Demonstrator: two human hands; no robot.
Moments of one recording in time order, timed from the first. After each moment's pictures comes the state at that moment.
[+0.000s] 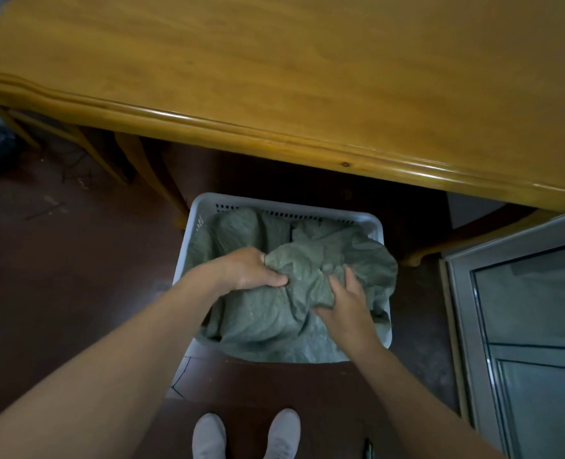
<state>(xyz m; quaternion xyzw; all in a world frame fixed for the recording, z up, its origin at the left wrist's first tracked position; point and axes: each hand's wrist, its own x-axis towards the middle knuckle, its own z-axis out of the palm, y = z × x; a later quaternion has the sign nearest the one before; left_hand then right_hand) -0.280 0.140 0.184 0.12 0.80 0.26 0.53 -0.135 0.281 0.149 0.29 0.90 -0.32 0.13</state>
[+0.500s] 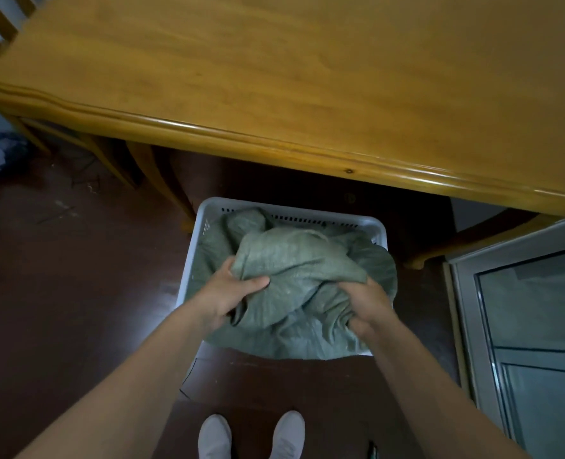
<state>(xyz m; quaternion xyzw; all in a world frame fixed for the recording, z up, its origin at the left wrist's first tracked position) -0.250 0.101 0.168 -0.13 0.66 0.59 0.45 -0.159 0.290 0.183 0.48 0.47 -0.74 0.03</state>
